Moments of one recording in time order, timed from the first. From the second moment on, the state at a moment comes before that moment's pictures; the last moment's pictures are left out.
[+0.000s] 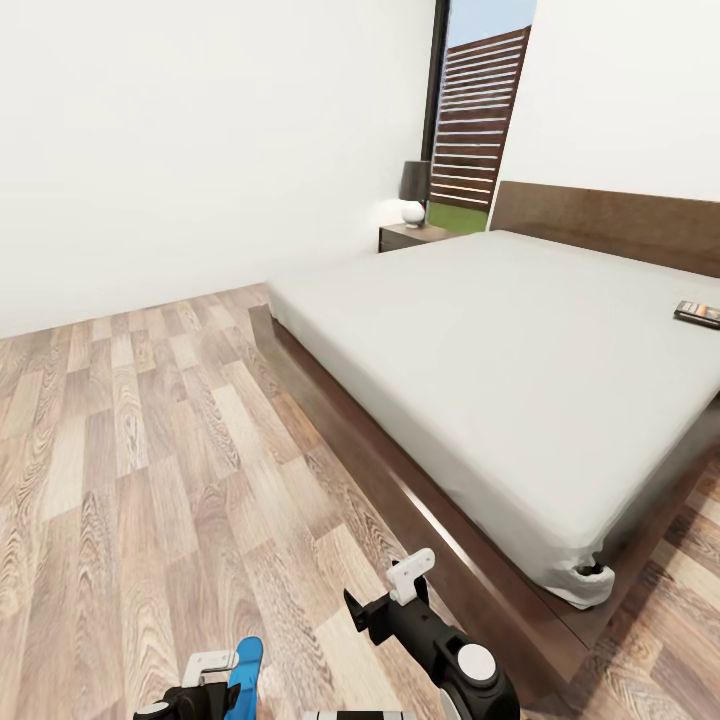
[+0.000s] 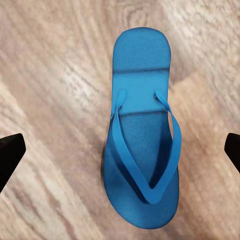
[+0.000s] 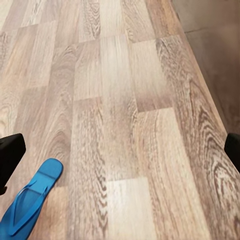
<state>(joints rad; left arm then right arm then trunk) -0.45 0.08 0.01 -0.19 0.07 0.00 -0.08 -0.11 0.04 0.40 -1.46 0.01 0.36 0.15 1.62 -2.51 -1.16</state>
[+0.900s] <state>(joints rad) -0.45 0.08 0.01 -0.19 0.07 0.00 -0.08 -0.11 0.04 0.40 -1.46 0.01 0.36 0.15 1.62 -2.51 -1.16</state>
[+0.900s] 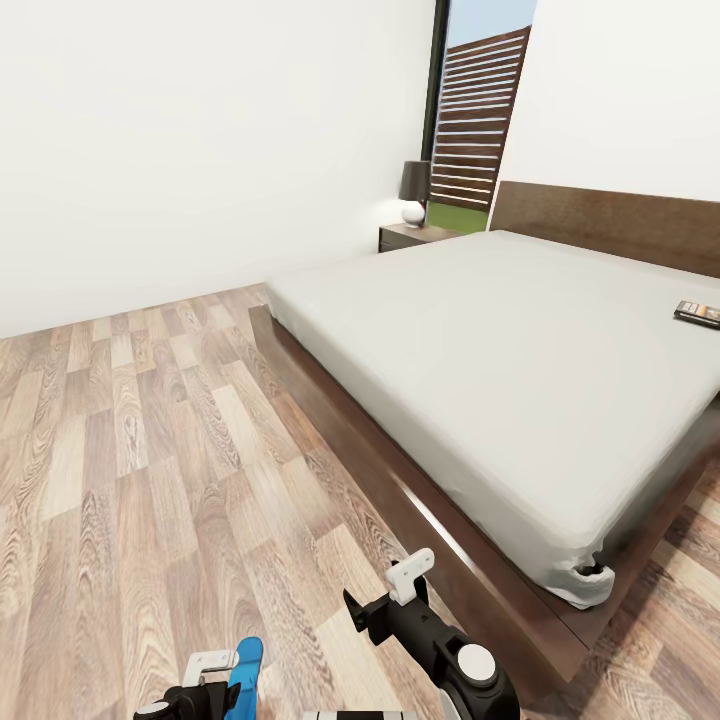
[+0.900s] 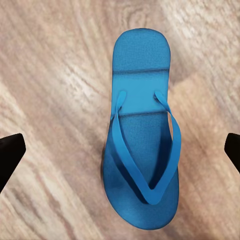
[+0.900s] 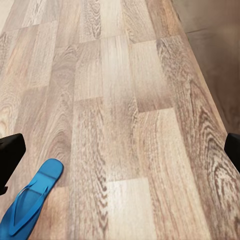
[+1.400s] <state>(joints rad) -0.45 0.08 0.01 -0.19 0.07 0.00 -0.08 -0.11 0.05 0.40 -1.46 0.01 0.36 0.15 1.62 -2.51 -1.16</state>
